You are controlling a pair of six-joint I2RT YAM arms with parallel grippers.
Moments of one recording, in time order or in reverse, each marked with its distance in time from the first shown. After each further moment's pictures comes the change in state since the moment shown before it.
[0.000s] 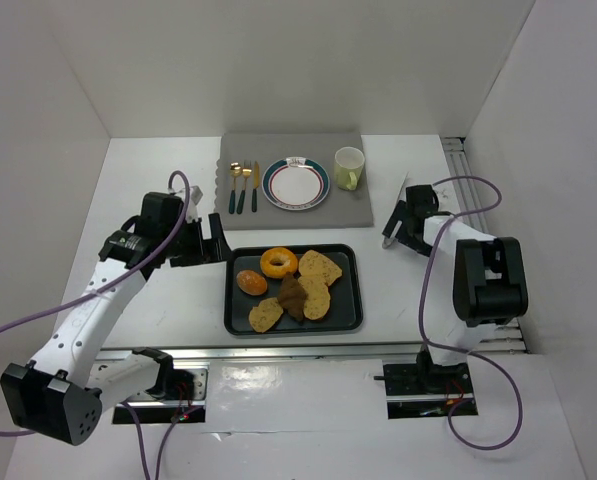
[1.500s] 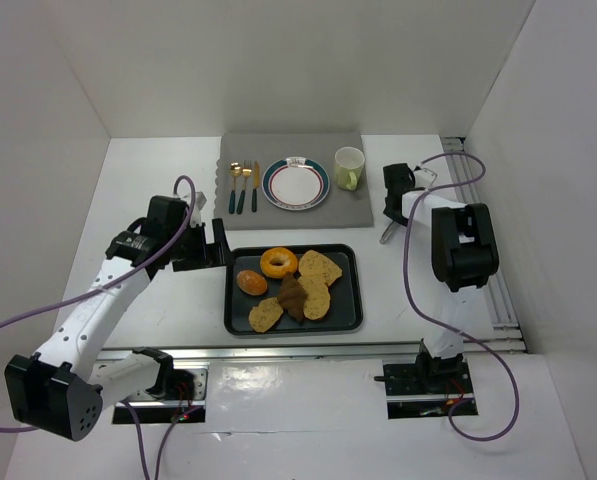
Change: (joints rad) left arm -0.008 0.023 -0.039 0.012 0.001 -0.013; right arm 0.086 0.330 0.322 0.045 0.266 0.120
